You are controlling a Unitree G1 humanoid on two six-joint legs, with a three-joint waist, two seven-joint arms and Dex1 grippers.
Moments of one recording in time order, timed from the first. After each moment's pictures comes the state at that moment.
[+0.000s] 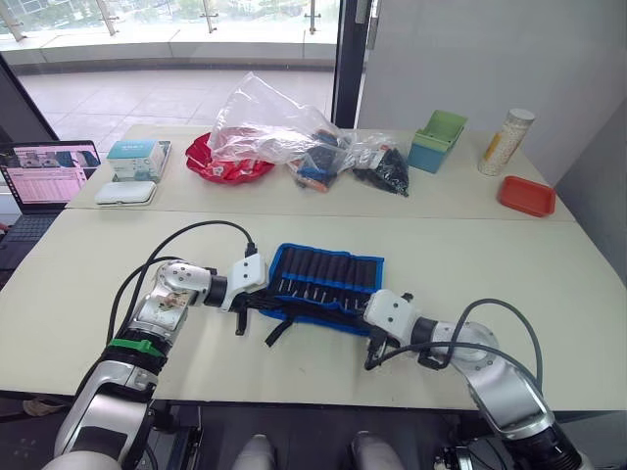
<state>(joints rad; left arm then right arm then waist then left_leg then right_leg) -0.62 0.58 -0.22 0.43 -0.09 0.04 -1.28 -0.17 -0.51 0.20 -0.39 -0.05 0.45 0.71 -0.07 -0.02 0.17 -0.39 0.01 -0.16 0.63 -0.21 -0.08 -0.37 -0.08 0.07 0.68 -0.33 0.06</state>
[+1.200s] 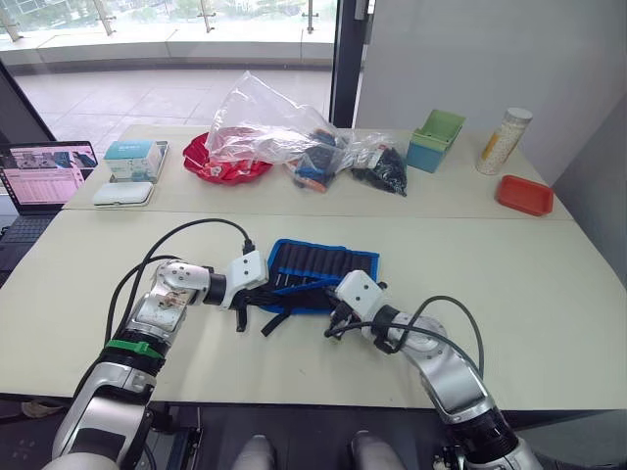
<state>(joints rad) -0.61 0.59 -0.21 0.39 -0.08 0.10 -1.24 -0.27 -0.28 0.32 -0.17 -0.10 0.38 0.49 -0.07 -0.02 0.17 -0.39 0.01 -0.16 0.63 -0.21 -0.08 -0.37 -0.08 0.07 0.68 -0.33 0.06</state>
